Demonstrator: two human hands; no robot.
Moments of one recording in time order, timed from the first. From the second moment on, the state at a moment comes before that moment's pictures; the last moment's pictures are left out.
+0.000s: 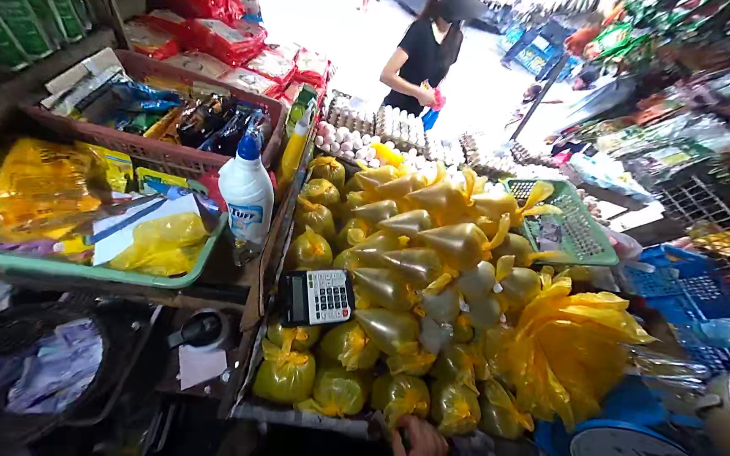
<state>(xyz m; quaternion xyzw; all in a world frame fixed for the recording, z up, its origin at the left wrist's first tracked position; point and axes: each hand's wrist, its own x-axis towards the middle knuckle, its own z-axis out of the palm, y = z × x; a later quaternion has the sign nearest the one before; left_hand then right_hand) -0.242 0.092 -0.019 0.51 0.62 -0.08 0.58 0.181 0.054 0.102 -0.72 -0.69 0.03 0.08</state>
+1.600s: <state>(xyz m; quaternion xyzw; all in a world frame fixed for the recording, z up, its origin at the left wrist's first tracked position) -0.572 0.139 0.193 0.40 0.85 0.34 0.09 -0.089 0.113 0.111 -0.44 -0.83 0.24 0.25</state>
